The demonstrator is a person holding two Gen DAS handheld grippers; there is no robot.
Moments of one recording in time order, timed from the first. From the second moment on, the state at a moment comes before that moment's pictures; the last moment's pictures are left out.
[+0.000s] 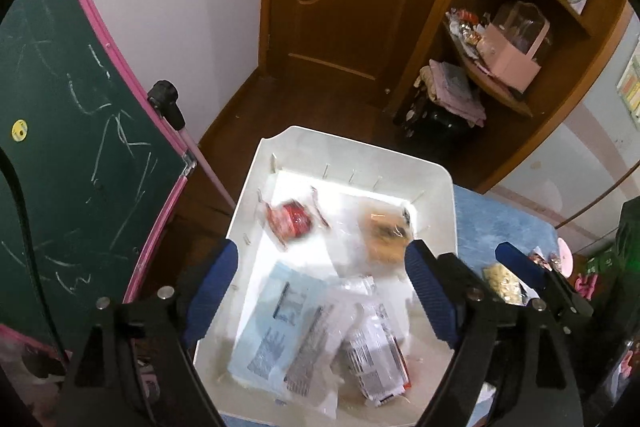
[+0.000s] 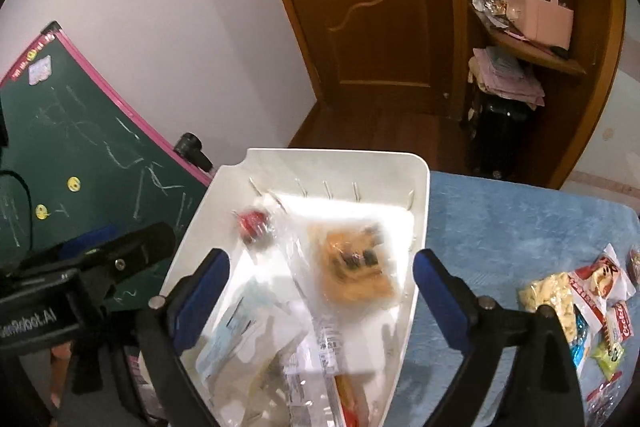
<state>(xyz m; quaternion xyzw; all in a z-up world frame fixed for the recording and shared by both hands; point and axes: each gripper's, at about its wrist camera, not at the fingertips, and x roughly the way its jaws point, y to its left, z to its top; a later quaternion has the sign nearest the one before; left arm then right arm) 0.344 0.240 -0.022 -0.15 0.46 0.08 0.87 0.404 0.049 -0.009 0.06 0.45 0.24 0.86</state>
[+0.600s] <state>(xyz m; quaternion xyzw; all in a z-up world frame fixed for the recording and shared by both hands) 0.221 0.169 0.064 -0.08 0.38 0.03 0.92 0.304 -0.068 0.065 0.11 0.39 0.22 0.89</state>
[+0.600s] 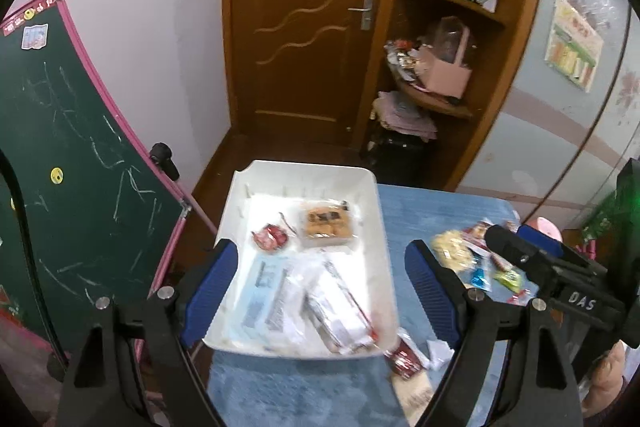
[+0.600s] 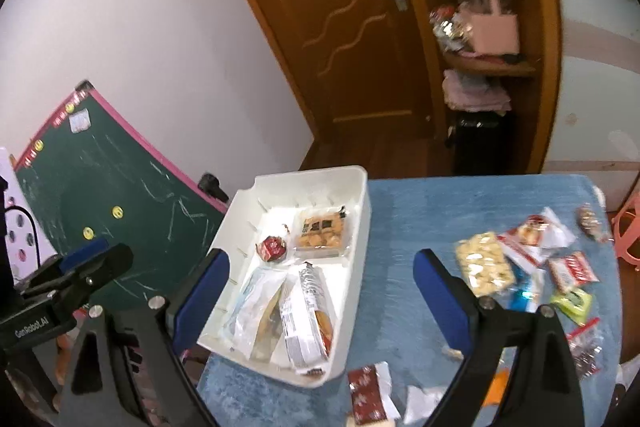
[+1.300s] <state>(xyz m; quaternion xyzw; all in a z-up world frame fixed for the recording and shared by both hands) 0.101 0.048 0.071 -0.02 0.38 -0.05 0.92 0.163 -0.186 0.109 0.01 0.35 0.10 0.93</state>
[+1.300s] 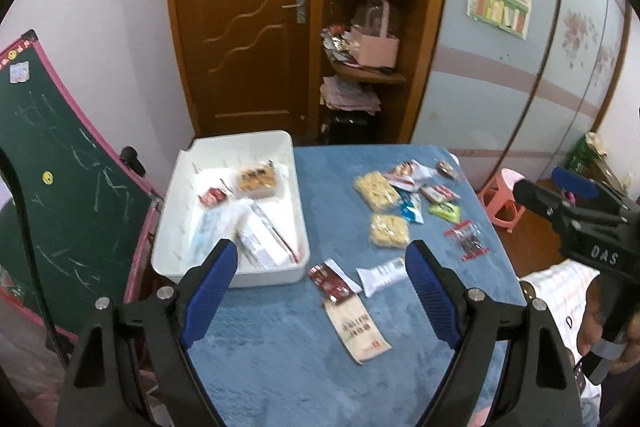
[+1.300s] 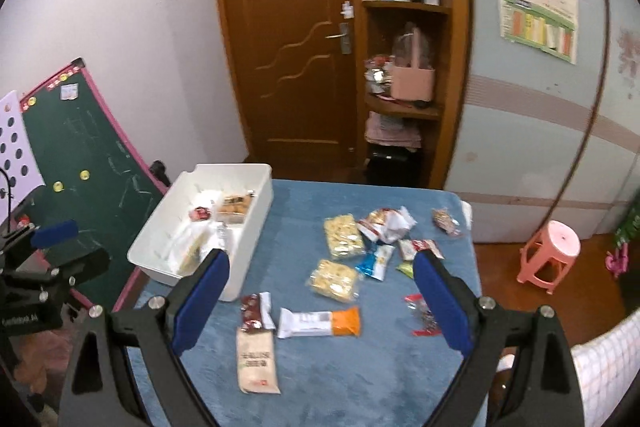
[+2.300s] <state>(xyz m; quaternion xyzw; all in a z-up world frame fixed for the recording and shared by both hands) 0.160 -0.004 -0.200 -0.13 0.61 0.05 0.78 0.223 -0.145 -0.096 -0.27 0.43 0.29 0.81</state>
